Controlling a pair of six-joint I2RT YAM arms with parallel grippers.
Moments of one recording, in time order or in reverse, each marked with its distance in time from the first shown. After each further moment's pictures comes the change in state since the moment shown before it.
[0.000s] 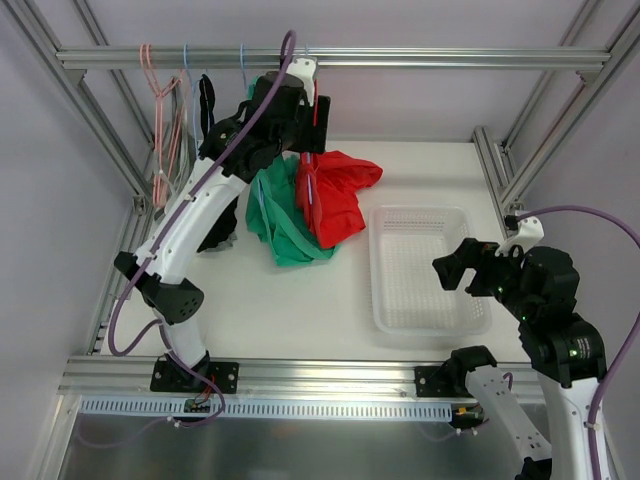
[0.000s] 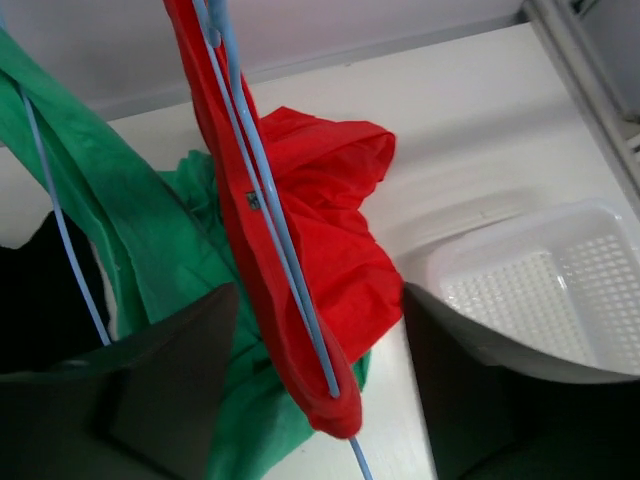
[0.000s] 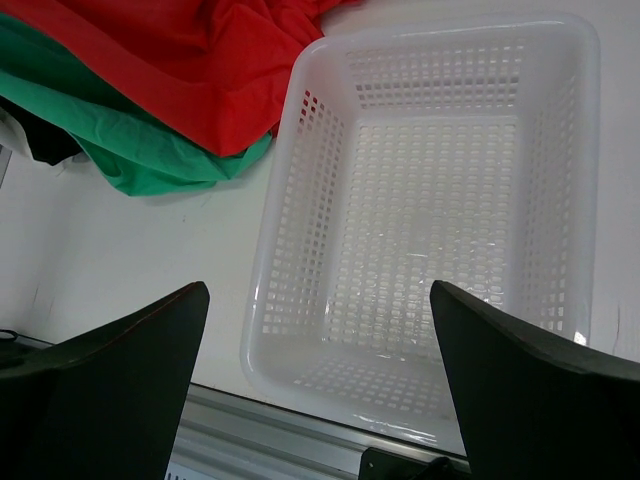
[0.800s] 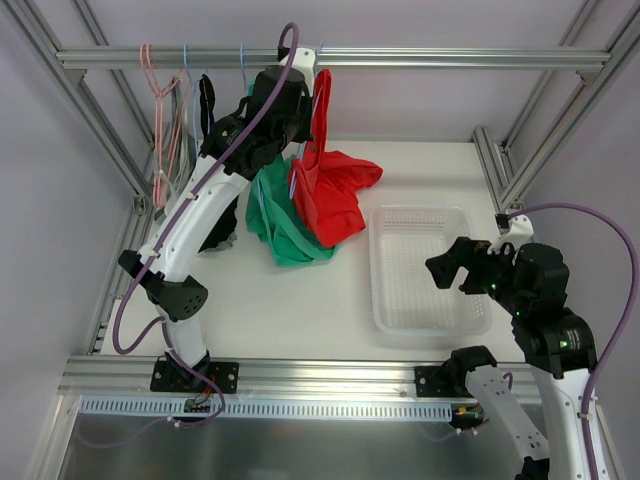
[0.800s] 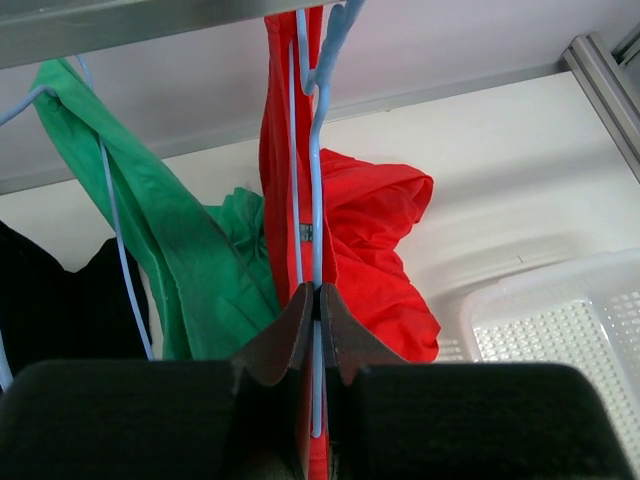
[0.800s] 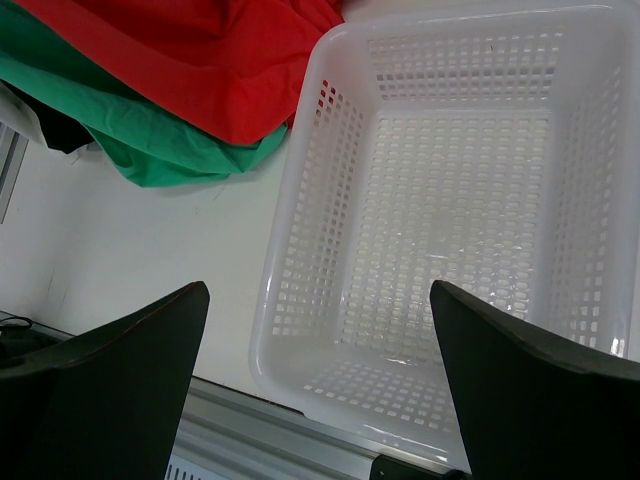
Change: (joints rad) left arm 0.000 0.052 0.061 0.041 -0.124 0.071; right arm 0.000 0.003 -0.071 0.061 -0.061 0.016
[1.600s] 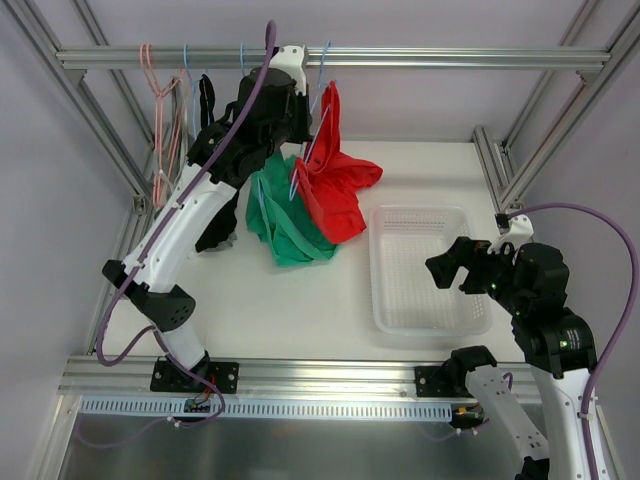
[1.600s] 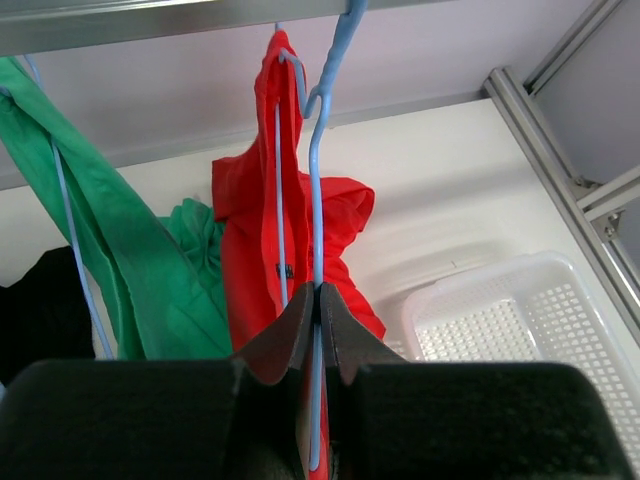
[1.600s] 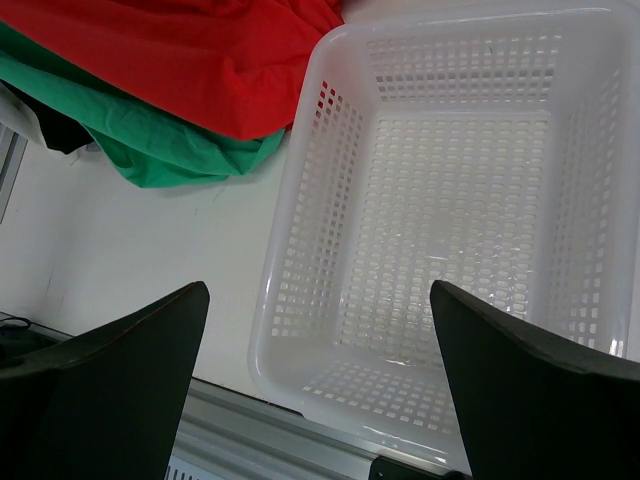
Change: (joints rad) left arm 0.000 -0.084 -0.089 0.077 0.089 -0.074; right arm 0.000 0.002 0.000 0.004 0.001 -0.004
